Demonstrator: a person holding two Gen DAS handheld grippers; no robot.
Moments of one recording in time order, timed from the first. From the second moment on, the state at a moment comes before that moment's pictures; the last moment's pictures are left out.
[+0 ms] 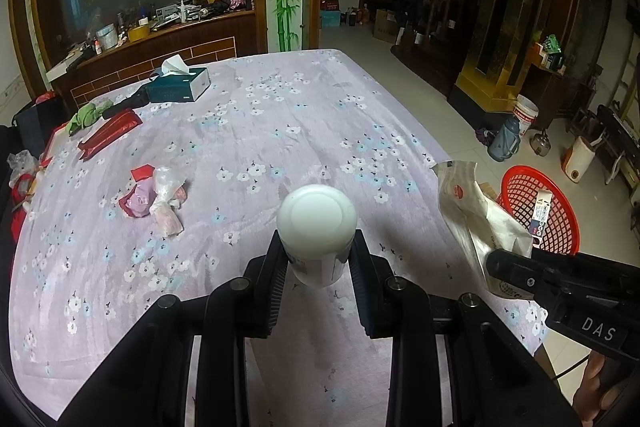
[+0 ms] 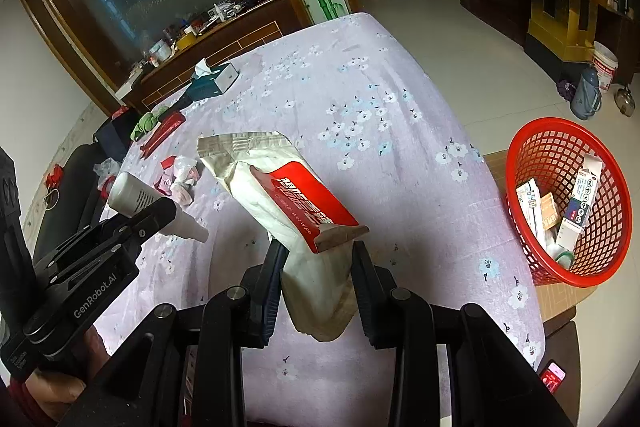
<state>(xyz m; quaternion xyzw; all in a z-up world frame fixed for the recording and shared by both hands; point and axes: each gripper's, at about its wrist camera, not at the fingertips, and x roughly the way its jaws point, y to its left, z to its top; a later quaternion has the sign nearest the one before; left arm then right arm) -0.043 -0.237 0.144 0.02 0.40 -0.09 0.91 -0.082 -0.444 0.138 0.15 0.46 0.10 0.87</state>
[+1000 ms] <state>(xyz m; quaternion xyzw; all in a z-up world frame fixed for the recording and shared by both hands) -0.033 -0.285 0.132 0.05 0.42 -0.14 0.90 -0.085 -0.478 0.134 0.17 0.46 0.07 0.87</state>
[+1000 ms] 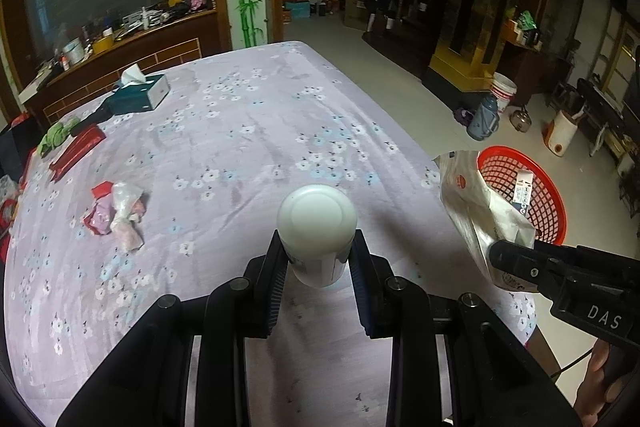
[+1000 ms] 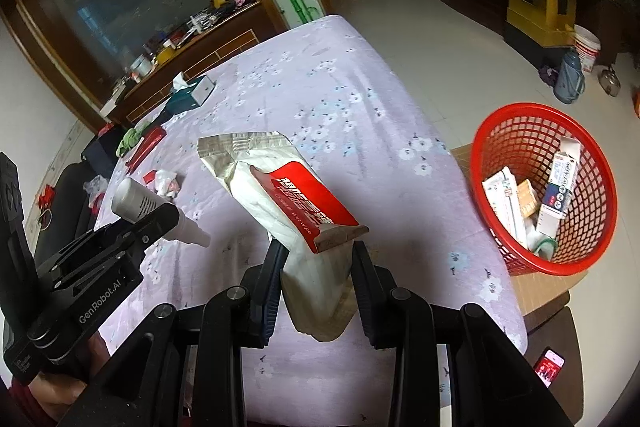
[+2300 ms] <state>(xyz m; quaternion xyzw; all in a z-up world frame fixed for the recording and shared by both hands) 0.005 -0.537 0.103 0.09 0.46 -0.34 0.81 -0.122 -0.702 0.123 0.30 0.43 -0.14 0.84</state>
